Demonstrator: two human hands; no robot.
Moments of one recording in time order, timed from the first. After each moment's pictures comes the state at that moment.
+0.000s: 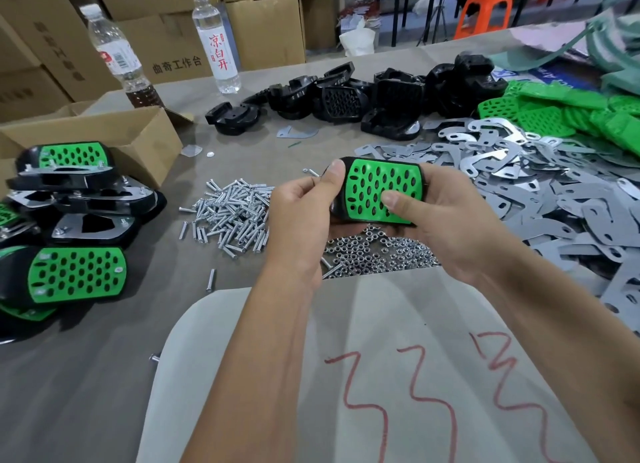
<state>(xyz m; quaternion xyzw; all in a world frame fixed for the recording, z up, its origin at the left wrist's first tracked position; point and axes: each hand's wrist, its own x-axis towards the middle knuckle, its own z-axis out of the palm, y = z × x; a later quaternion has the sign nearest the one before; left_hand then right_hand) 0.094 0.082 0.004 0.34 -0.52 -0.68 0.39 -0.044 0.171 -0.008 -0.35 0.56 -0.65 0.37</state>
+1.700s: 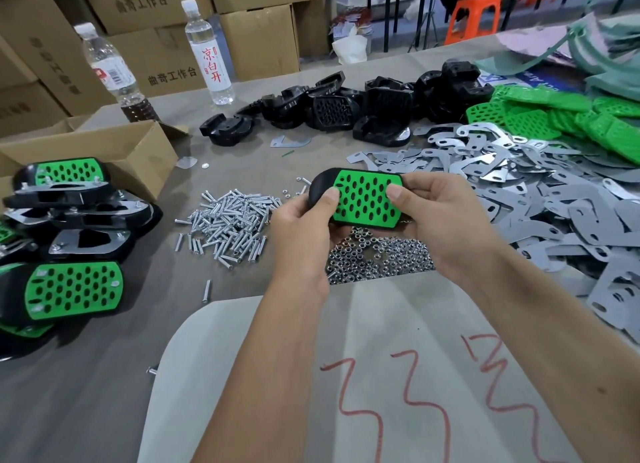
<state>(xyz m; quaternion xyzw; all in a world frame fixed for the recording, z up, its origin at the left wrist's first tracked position) 0.080 0.082 -0.011 0.37 -0.46 -0.70 0.41 -0.053 0.165 -0.017 -0.29 0.56 -0.70 0.34</state>
